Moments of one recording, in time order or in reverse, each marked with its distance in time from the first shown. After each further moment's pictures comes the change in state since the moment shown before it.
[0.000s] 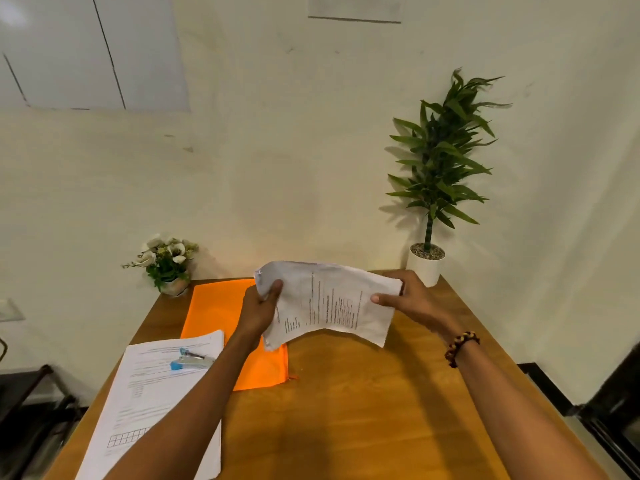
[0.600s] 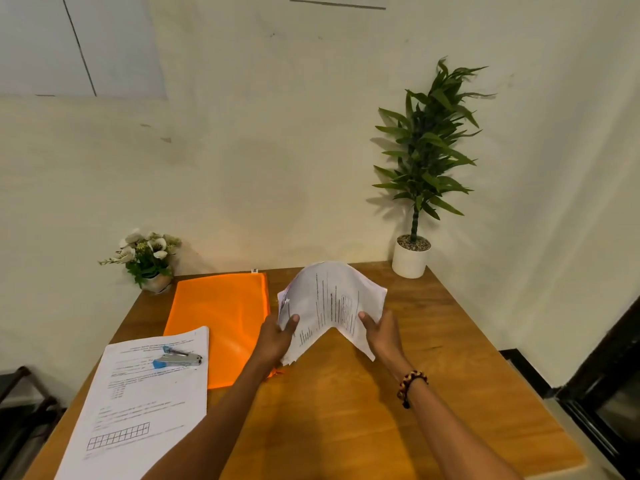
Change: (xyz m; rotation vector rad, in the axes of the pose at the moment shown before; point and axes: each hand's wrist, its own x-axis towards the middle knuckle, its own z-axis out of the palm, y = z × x) left_hand -0.033 -0.057 0.051 0.161 -0.182 -0.063; right_hand -0.021 0.078 0.085 0.092 0.429 0.308
